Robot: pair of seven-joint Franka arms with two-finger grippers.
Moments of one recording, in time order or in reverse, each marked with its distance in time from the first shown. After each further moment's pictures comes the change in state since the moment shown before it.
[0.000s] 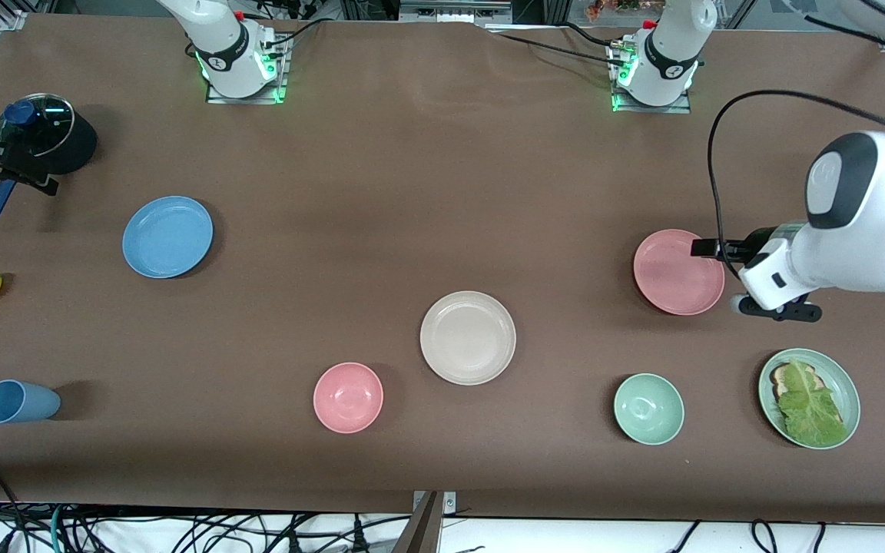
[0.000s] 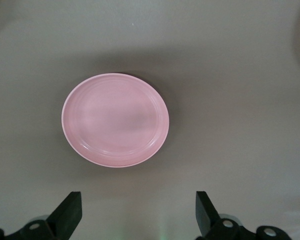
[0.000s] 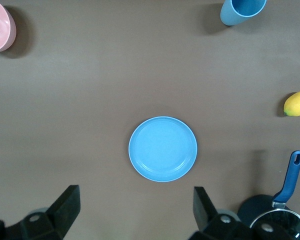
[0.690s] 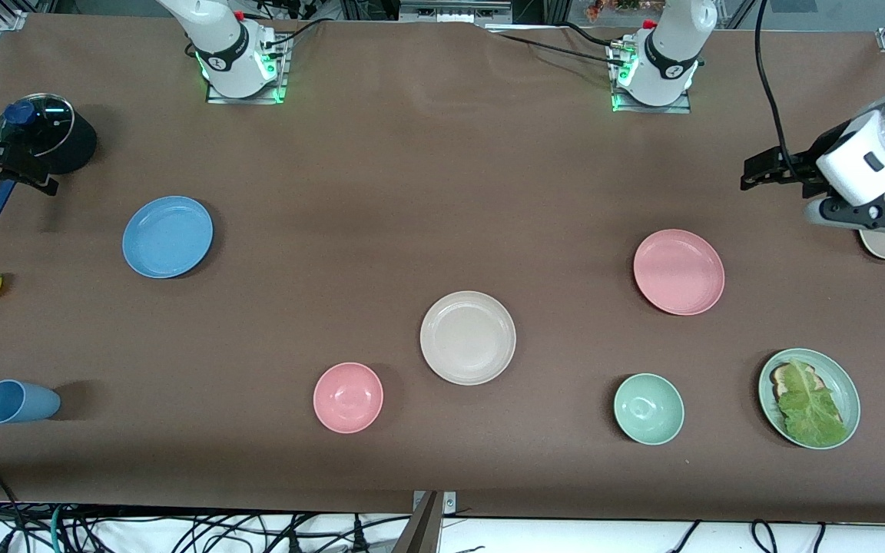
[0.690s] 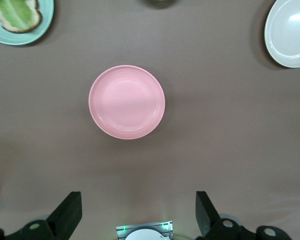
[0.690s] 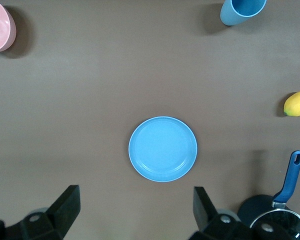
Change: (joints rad) left arm 0.000 -0.306 0.000 -0.035 0.002 -0.122 0.000; right arm 0.000 -0.001 0.000 -0.001 0.000 0.001 0.000
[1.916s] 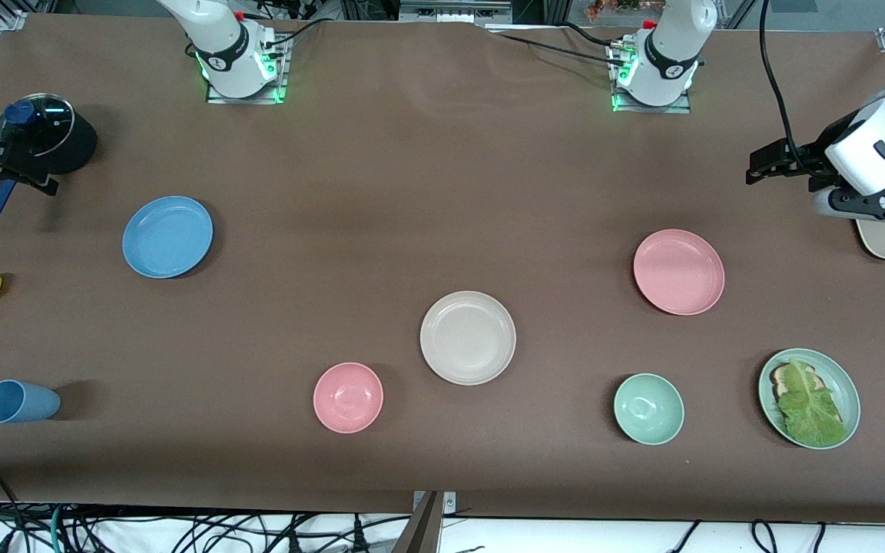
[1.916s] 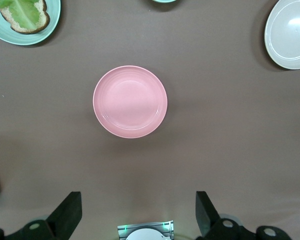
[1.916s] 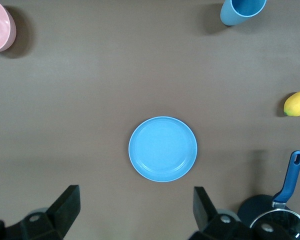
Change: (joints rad) left arm 0.006 -0.053 0.007 -0.012 0.006 -0.003 0.000; right arm 0.000 0.000 0.000 0.000 0.000 0.000 0.000
